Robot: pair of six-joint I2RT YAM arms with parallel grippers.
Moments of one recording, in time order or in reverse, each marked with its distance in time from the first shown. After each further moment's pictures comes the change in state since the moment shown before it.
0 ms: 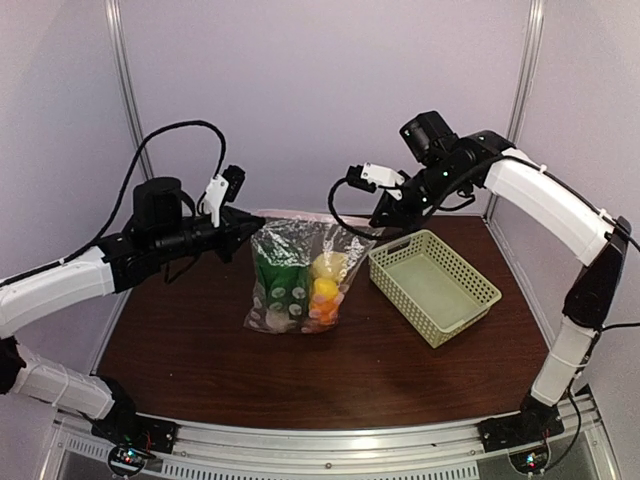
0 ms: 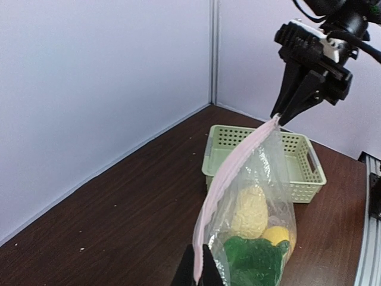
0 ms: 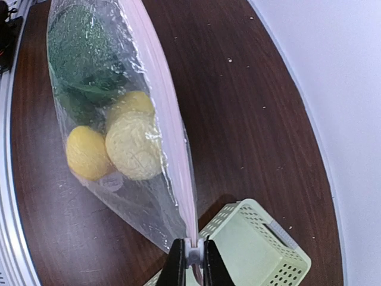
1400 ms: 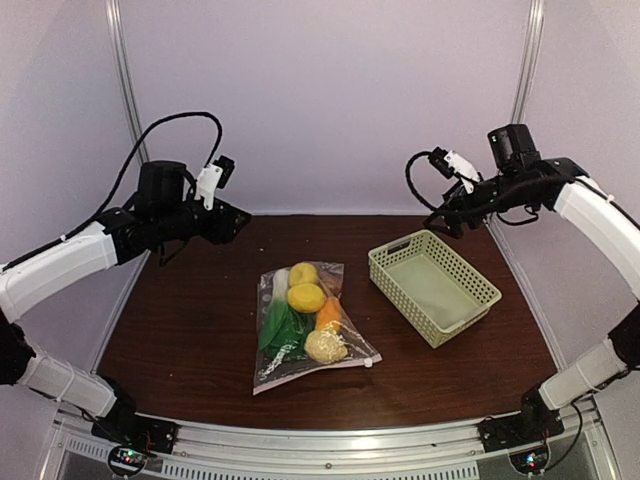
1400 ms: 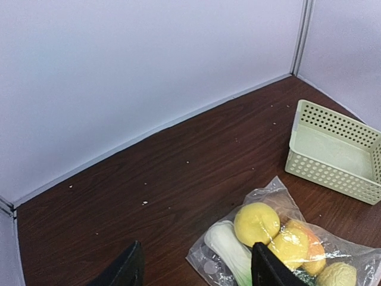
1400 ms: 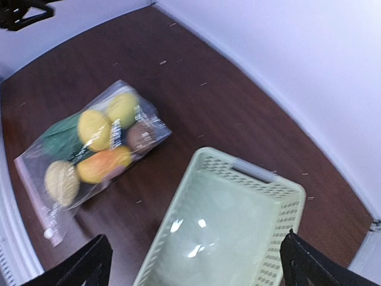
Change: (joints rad) left arm 0.119 0.132 0.201 -0.266 -0.208 -0.014; right arm -0.312 -0.264 -0.299 0.138 -0.179 0.178
